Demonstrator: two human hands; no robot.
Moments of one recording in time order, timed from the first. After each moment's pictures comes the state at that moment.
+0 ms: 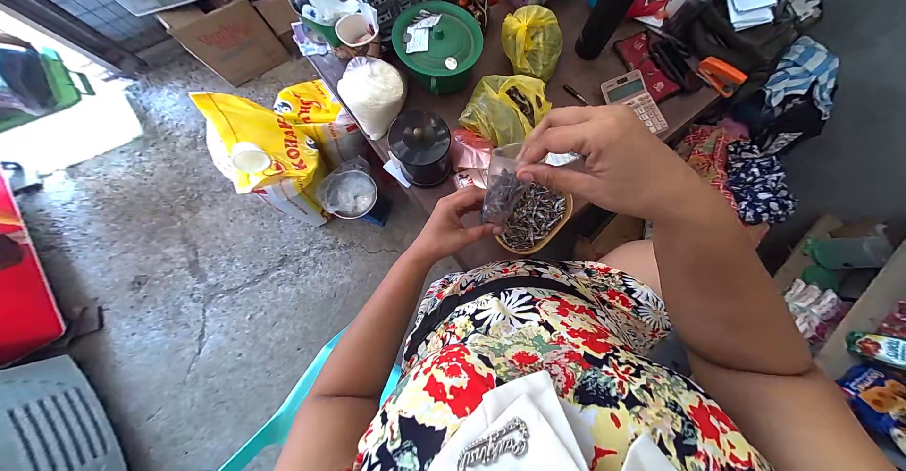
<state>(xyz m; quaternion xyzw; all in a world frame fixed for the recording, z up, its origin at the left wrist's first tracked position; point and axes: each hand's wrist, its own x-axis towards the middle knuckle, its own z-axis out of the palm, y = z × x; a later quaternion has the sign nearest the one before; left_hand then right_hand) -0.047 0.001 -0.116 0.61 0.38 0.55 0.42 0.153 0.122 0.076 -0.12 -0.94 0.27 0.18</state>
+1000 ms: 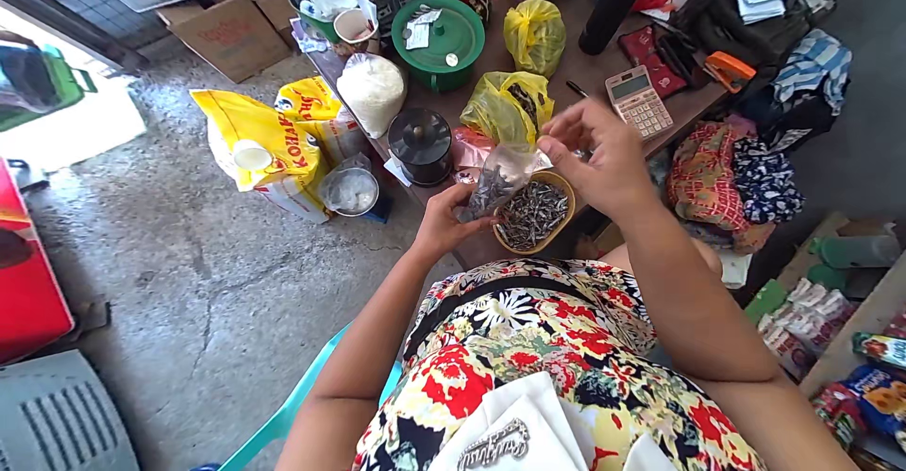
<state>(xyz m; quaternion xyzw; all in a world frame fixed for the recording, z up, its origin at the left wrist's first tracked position) -0.050 0.000 -0.128 0.60 0.48 0.54 0.34 0.161 0.122 0.020 -0.33 -0.84 0.34 0.27</state>
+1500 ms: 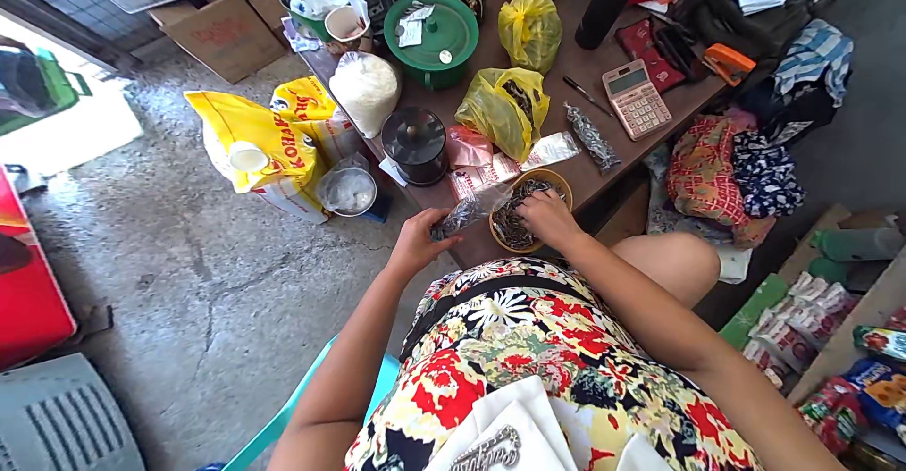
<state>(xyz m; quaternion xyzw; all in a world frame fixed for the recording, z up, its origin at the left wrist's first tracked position) -0.079 -0.039 -0.164 0.62 0.62 0.37 0.32 0.182 0.104 -0.150 -0.31 -0.93 0.14 -0.10</state>
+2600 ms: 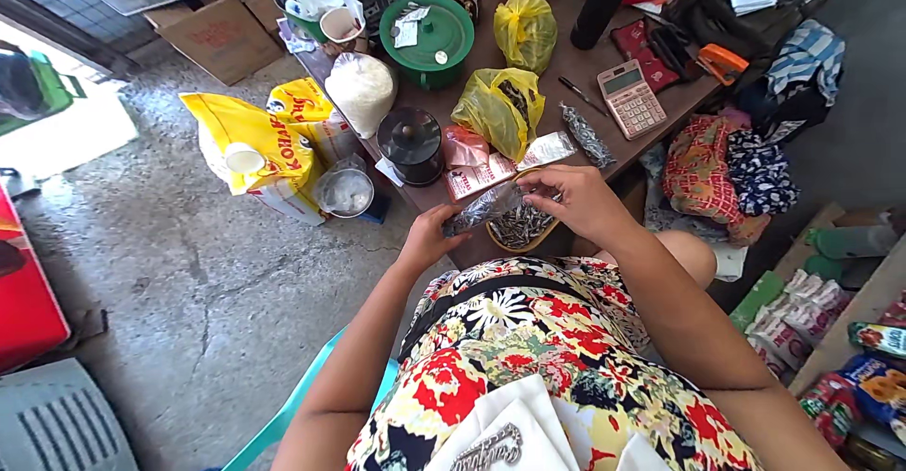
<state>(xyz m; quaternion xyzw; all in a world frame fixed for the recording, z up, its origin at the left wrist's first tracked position) -0.060 -0.024 -0.164 0.65 0.60 0.37 0.30 0.185 0.100 -0.015 -0.31 -0.88 0.32 0.16</state>
